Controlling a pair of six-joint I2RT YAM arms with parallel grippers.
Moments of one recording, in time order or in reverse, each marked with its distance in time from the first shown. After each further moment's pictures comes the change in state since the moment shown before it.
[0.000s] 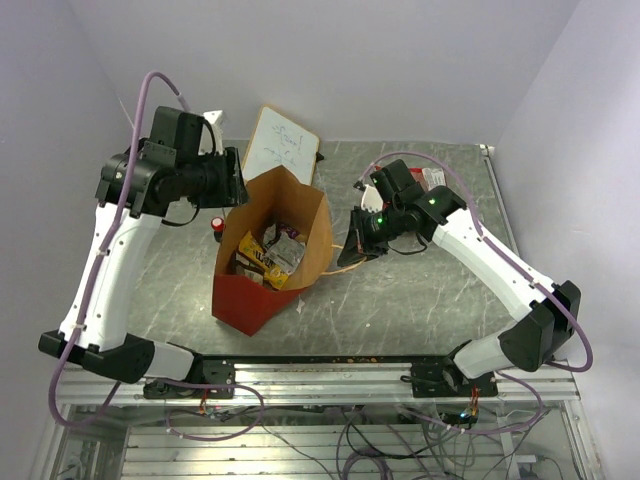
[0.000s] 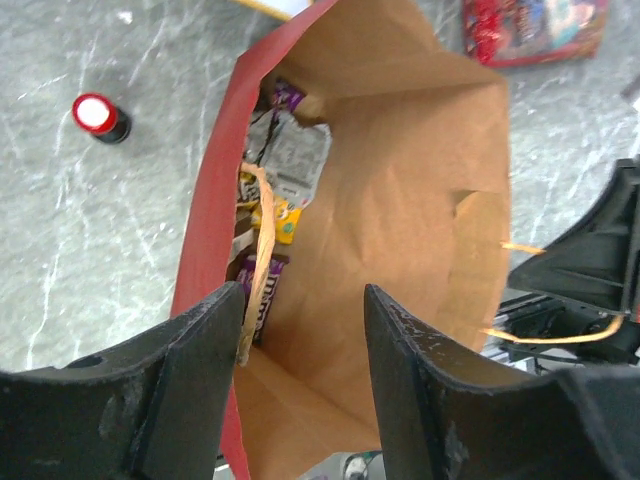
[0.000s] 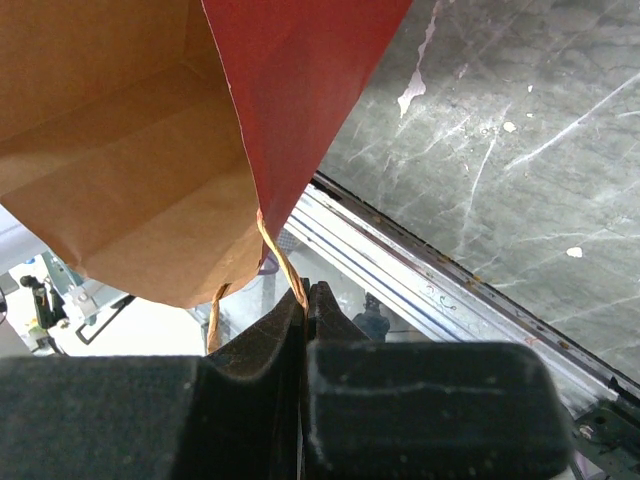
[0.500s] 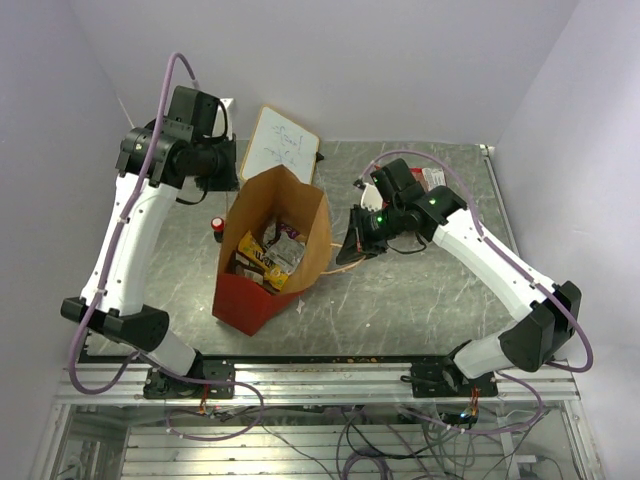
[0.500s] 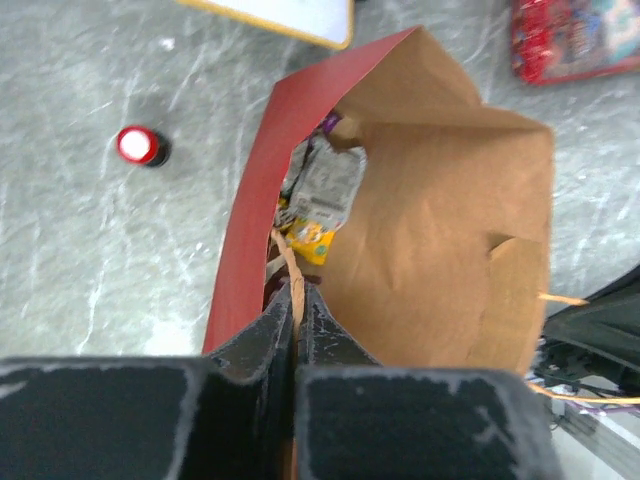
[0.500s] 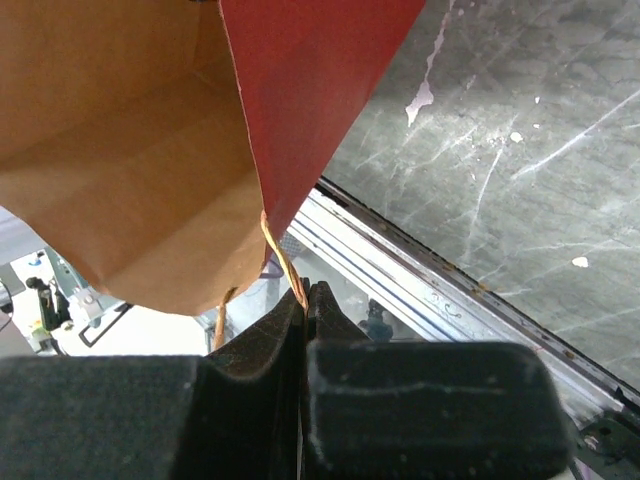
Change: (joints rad) left arm 0.000 0.167 0.156 -0.089 -0.108 0.055; right arm 0.000 -0.001 0.000 0.016 -0.004 0.006
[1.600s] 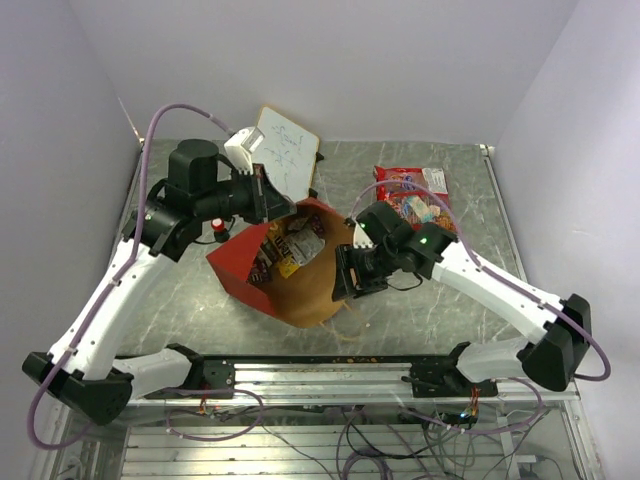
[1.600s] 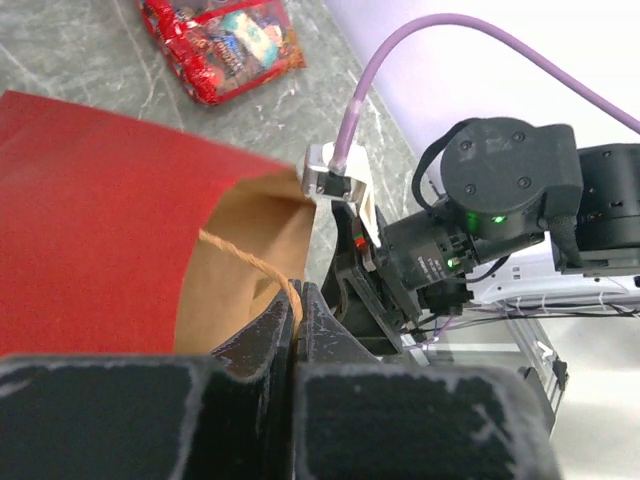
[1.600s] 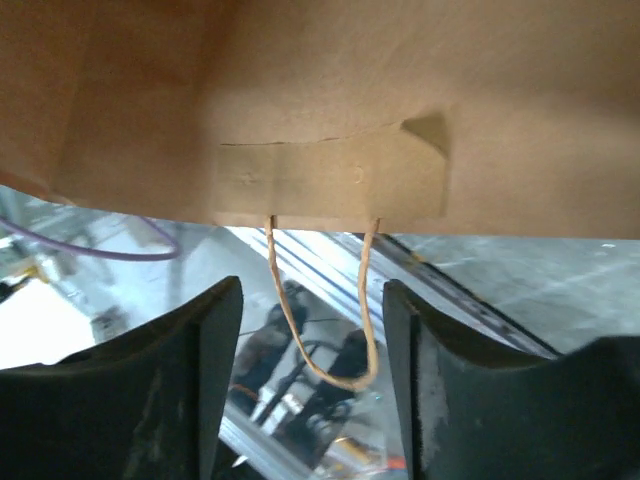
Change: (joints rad) left arm -0.123 -0.359 -0.637 0.730 0.498 -0.179; right arm 0.184 -0.123 -0.272 0.108 0.162 -0.012
